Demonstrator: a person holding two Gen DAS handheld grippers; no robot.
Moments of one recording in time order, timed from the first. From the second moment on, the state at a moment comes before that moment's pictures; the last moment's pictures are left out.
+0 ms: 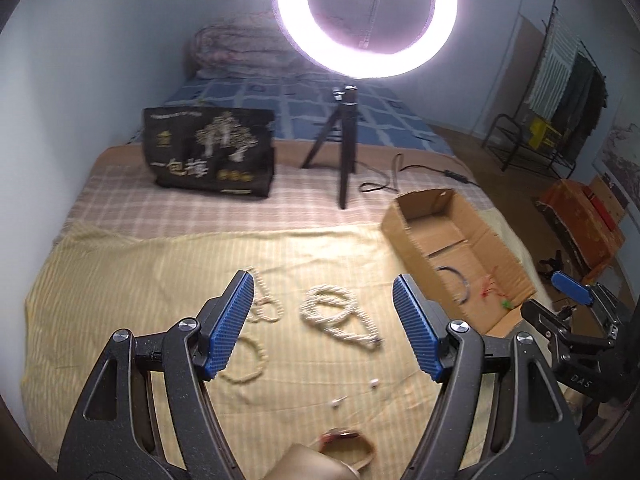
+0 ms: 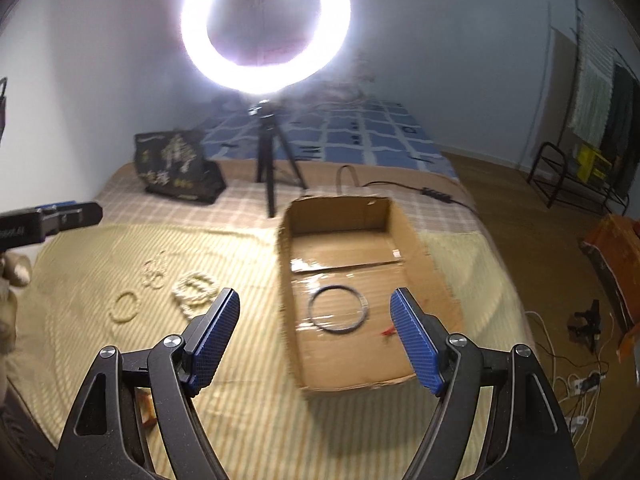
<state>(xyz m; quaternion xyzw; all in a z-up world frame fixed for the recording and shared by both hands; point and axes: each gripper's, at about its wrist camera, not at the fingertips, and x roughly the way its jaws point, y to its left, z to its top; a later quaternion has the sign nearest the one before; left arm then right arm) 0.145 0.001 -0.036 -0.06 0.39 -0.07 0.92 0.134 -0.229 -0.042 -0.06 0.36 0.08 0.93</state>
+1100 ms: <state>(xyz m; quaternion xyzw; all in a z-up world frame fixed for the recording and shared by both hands) 0.139 0.081 -0.143 -0.08 0.50 -0.05 0.86 0.130 -0.136 -0.150 -0.12 0.48 0.24 0.84</state>
